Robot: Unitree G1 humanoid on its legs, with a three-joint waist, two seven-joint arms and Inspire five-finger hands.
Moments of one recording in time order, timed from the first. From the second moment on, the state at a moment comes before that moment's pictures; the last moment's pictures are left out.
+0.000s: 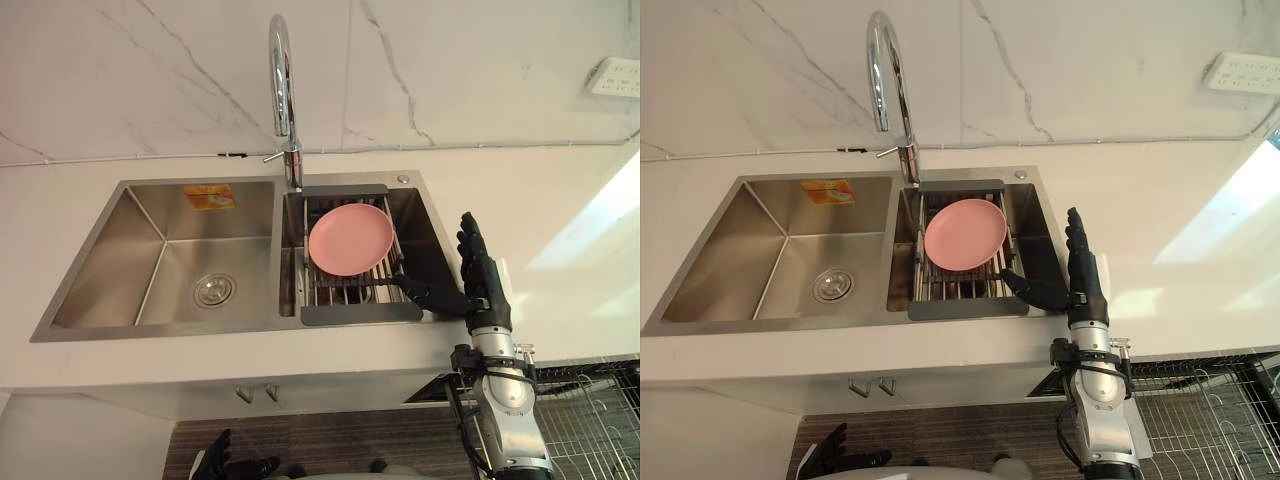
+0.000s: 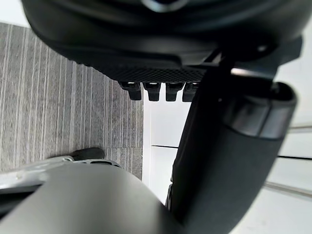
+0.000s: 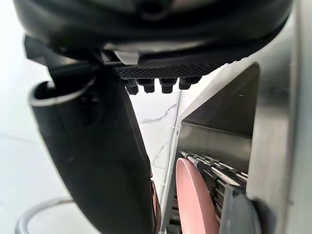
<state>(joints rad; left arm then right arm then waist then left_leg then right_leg) 0.26 0.15 0.03 1.00 -0.10 -0.26 -0.01 0.12 -0.17 -0.11 0.00 -0.05 -0.30 -0.05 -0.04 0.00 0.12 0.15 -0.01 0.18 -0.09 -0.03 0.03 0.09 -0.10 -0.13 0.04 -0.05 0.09</state>
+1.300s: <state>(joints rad) 0.28 0.14 0.09 0.98 -0.08 -0.22 -0.05 -0.01 -0.33 -0.07 0.08 -0.64 -0.24 -0.14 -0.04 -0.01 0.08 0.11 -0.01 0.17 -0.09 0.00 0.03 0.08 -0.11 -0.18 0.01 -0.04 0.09</state>
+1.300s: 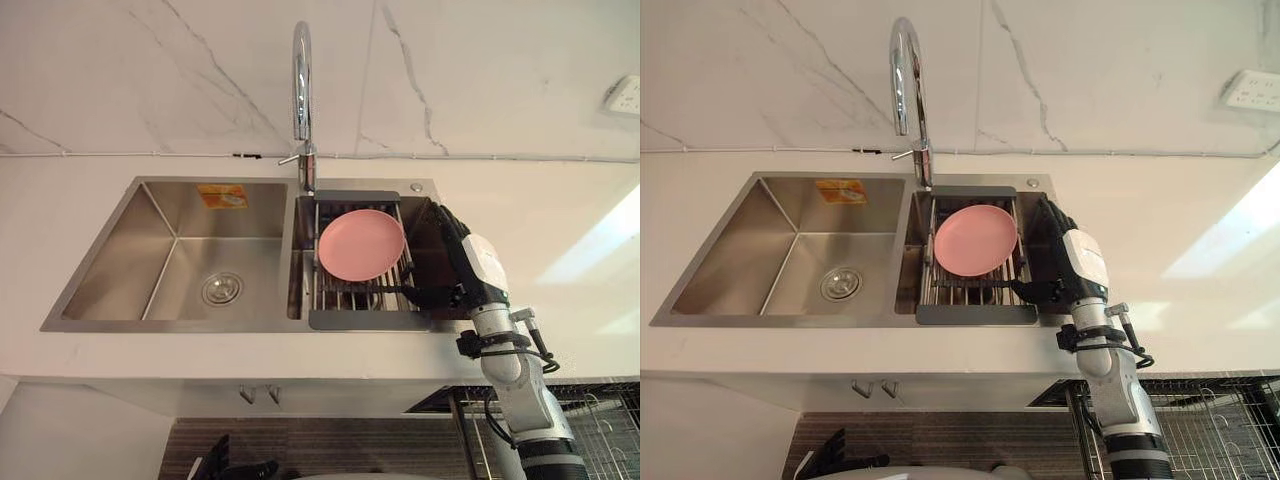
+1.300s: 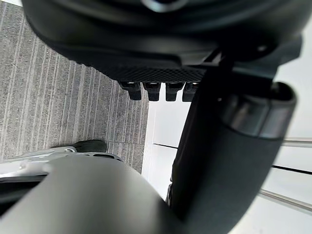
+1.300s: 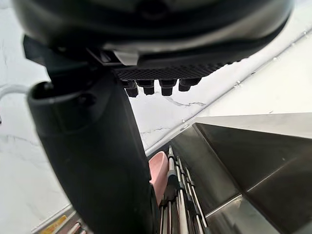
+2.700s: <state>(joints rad) 0.29 0.14 0.09 0.93 -0.08 -0.22 -0.07 -0.20 -0.36 0.05 0.28 -0.97 -0.13 -0.33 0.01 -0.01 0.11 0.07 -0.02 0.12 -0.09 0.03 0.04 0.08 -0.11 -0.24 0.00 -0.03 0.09</state>
